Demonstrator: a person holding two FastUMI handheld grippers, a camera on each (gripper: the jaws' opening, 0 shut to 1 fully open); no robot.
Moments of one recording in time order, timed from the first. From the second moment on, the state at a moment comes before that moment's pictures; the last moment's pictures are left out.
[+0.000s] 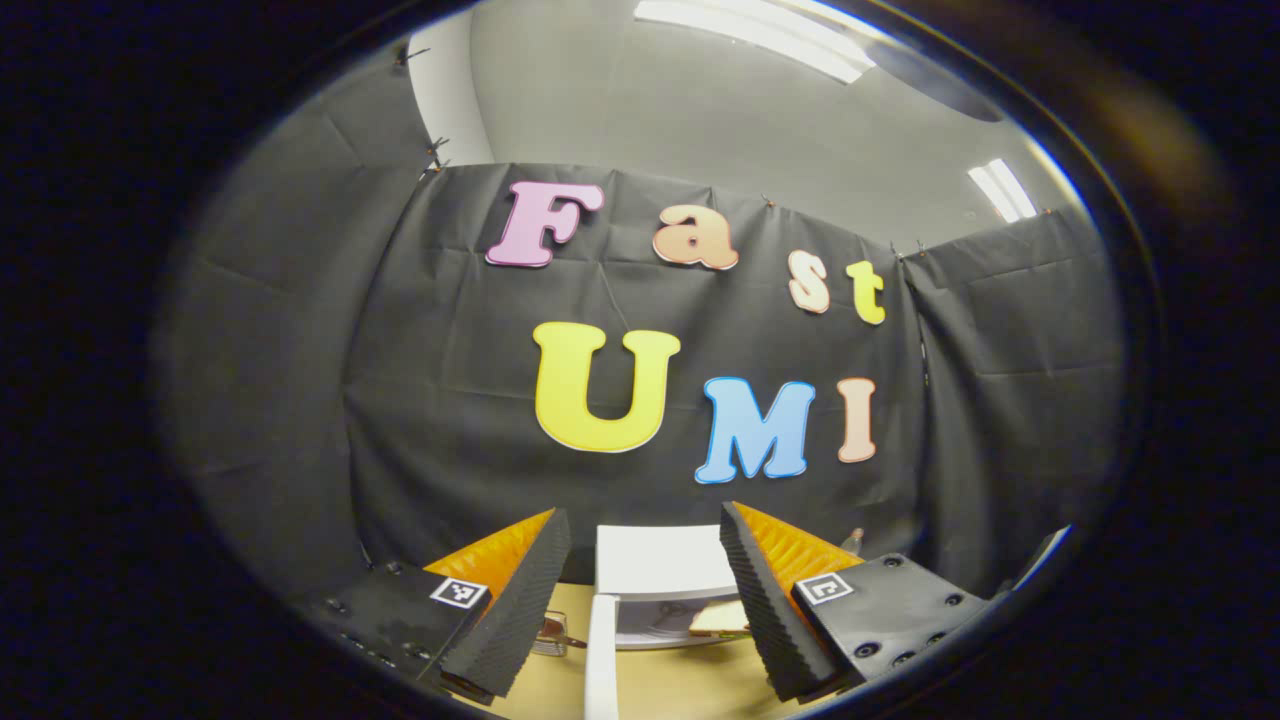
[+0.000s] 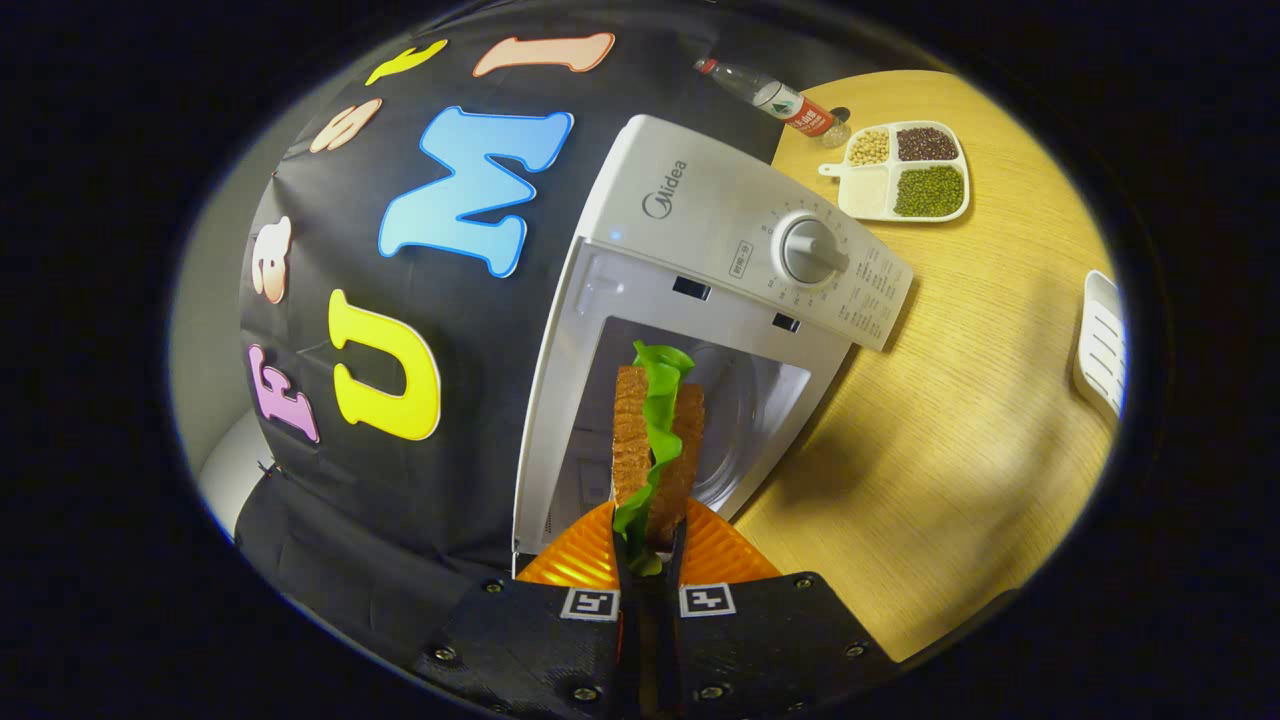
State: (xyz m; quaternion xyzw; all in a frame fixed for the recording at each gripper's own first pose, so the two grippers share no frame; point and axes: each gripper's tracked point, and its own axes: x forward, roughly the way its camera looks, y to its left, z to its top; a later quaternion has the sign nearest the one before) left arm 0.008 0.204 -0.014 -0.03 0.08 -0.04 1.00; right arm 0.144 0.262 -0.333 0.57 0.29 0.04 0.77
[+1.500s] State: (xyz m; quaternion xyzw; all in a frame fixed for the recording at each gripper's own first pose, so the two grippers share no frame) left arm -0.002 0.291 -0.030 -0.01 0.09 0.05 0.99; right arm 0.265 0.326 -0.412 0.56 0.24 -0.09 0.79
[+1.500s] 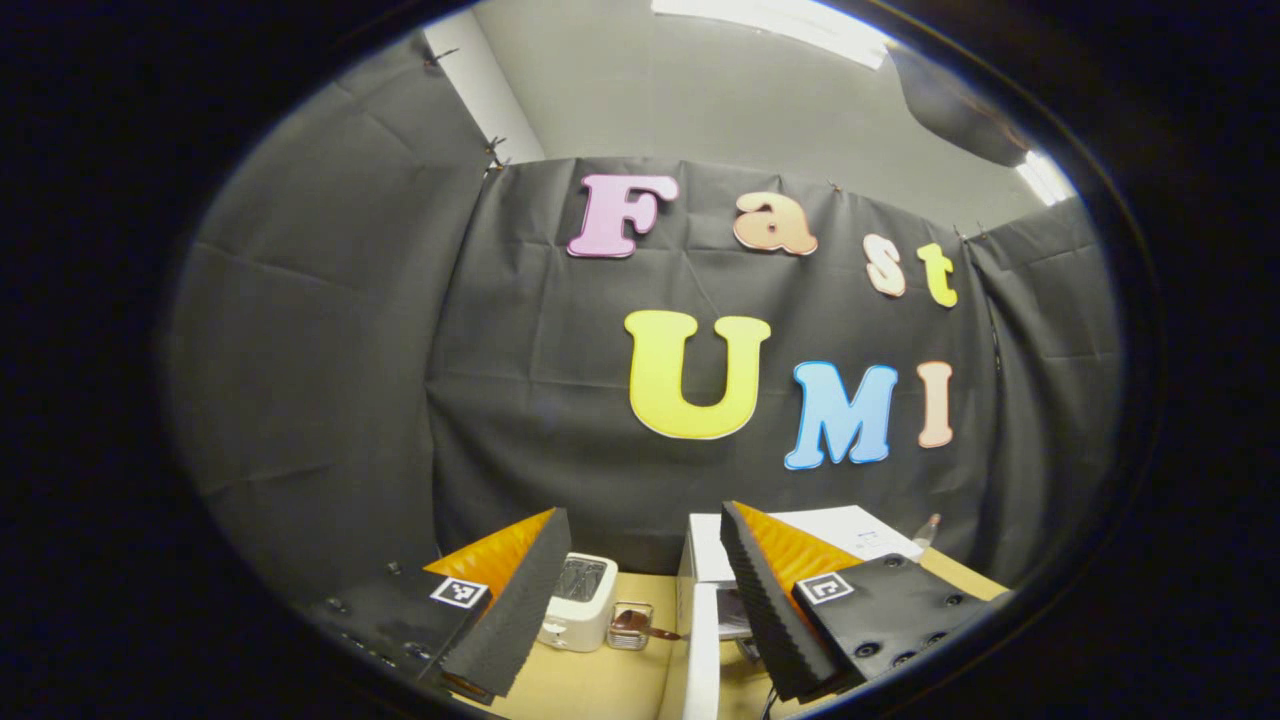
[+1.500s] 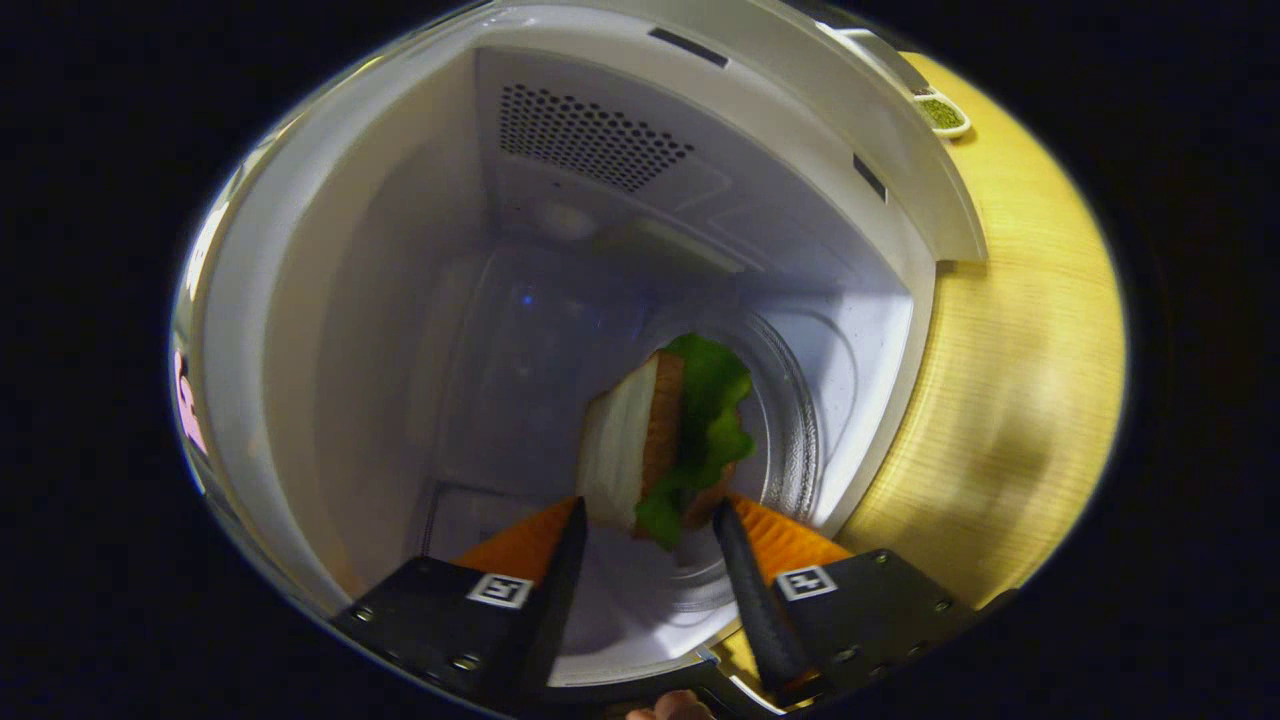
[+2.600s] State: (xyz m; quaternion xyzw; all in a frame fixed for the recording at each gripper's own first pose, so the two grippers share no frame) left arm 0.033 0.167 -0.080 0.01 0.10 -0.05 0.99; right arm 0.095 0.134 -0.154 0.11 0.11 -0.01 0.99
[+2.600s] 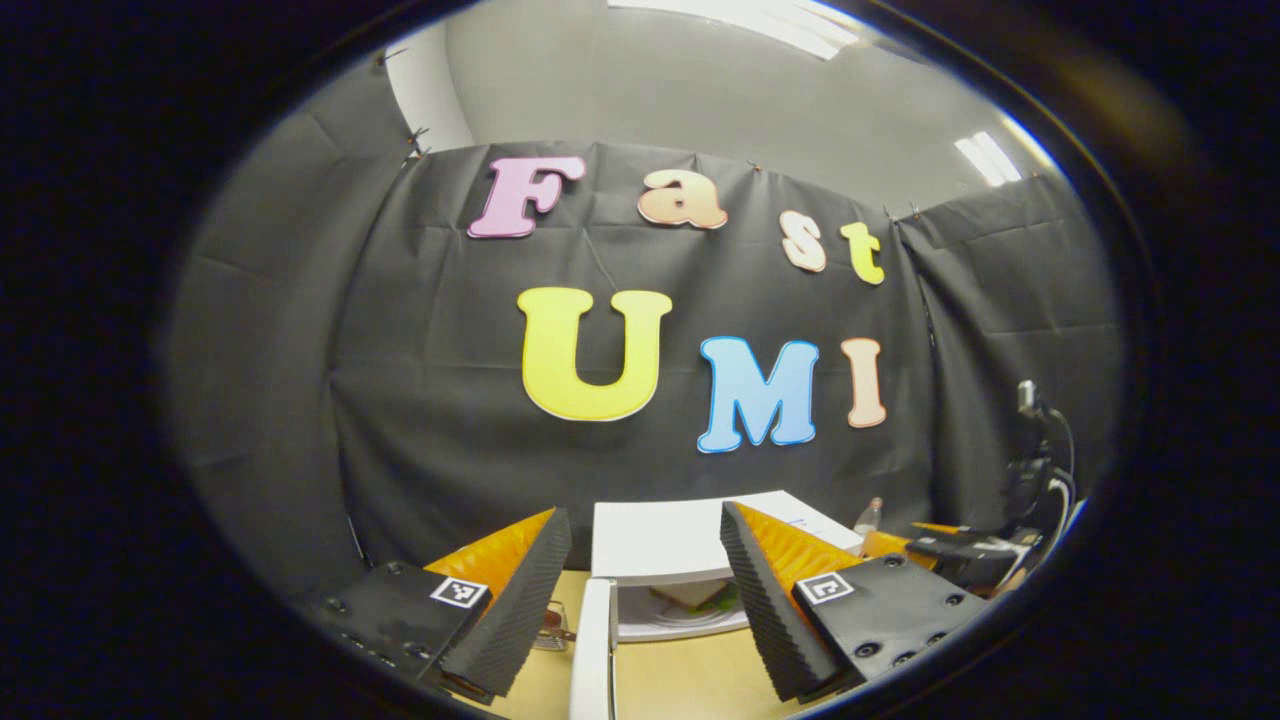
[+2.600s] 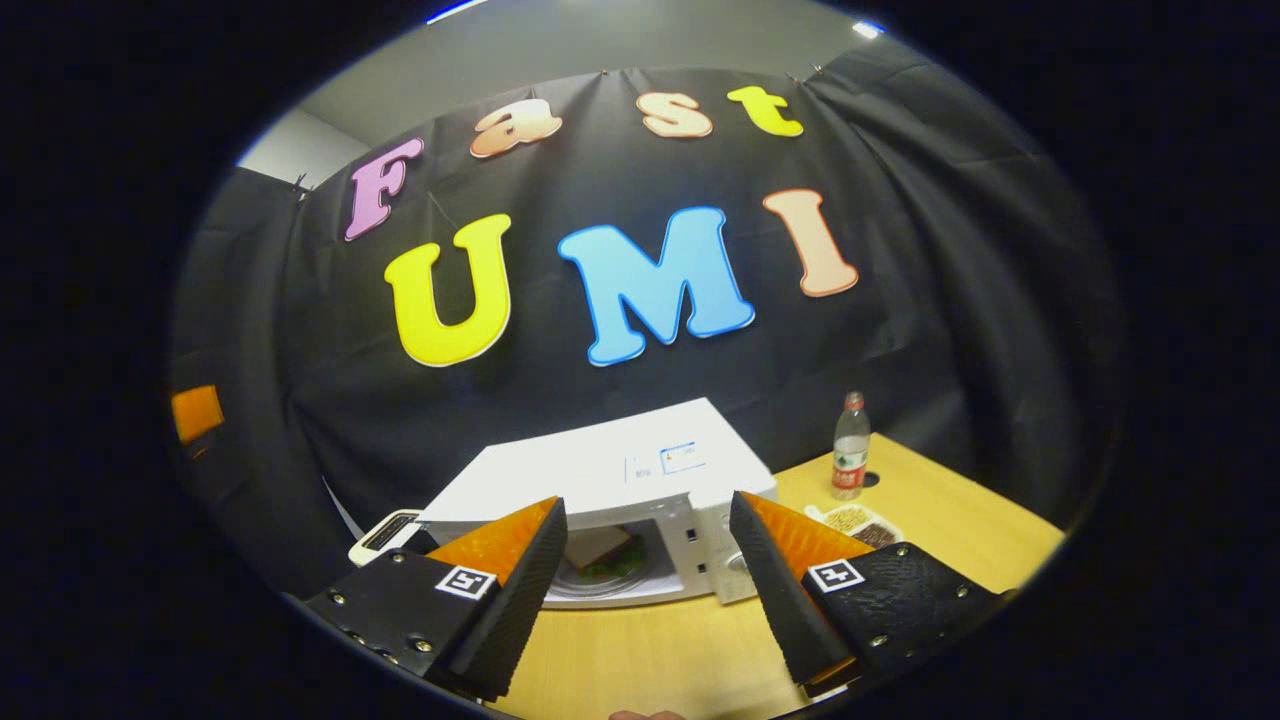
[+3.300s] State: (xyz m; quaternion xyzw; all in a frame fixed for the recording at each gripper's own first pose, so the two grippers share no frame) left arm 0.006 0.143 -0.073 0.01 0.09 -0.01 1.00; right arm 0.052 0.048 -0.067 0.07 0.05 -0.02 1.00
